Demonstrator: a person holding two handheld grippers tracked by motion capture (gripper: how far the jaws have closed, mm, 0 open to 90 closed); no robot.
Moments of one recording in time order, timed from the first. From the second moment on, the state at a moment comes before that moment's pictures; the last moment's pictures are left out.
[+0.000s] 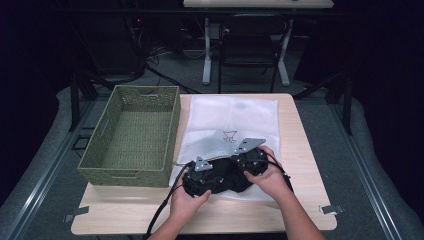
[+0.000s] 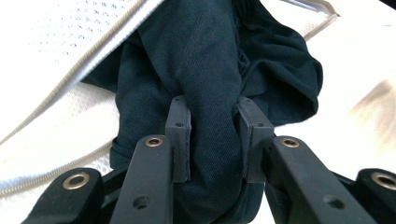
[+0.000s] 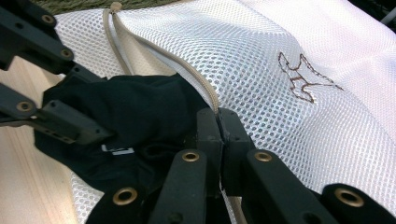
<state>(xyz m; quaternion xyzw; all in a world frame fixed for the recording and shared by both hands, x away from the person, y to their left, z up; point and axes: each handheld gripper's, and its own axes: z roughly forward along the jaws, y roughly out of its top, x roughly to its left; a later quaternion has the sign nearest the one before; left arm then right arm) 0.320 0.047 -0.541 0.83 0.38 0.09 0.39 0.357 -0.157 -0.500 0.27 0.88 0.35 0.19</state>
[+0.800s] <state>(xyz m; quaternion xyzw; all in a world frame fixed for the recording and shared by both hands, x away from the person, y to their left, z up) 0.342 0.034 -0.544 0.82 0.40 0.11 0.39 0.357 -0.156 -0.498 0.27 0.88 0.36 0.19</state>
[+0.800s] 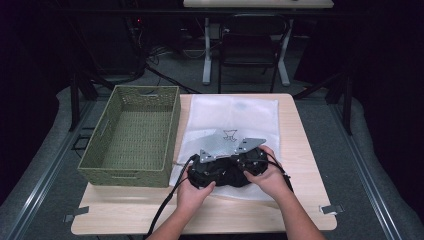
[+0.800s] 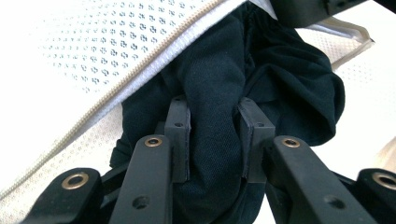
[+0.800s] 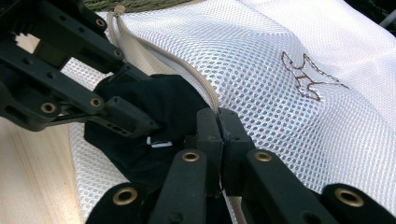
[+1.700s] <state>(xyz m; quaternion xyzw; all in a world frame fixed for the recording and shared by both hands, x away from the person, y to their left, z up) 0.320 0.050 -0.537 0.81 0.40 0.11 0.41 0.358 -0.159 -0.498 0.27 0.87 0.36 0.19</state>
